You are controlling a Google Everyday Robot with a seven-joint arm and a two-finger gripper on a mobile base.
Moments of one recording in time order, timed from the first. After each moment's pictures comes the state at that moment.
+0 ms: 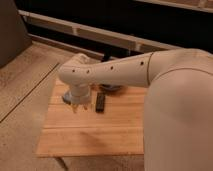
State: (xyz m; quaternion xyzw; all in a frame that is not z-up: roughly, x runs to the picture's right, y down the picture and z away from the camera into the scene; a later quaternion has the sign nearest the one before) arm -0.109 0.103 0.703 -0.26 0.23 0.64 0.68
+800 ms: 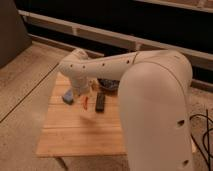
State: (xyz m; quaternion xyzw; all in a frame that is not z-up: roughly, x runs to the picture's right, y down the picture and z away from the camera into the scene) arm -0.123 0.054 0.784 -0.25 0.20 0.63 0.71
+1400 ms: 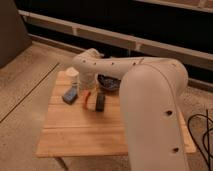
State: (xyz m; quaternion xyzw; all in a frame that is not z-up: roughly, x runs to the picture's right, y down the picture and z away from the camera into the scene) arm -0.108 0.031 0.832 -0.28 0.16 0.65 0.69
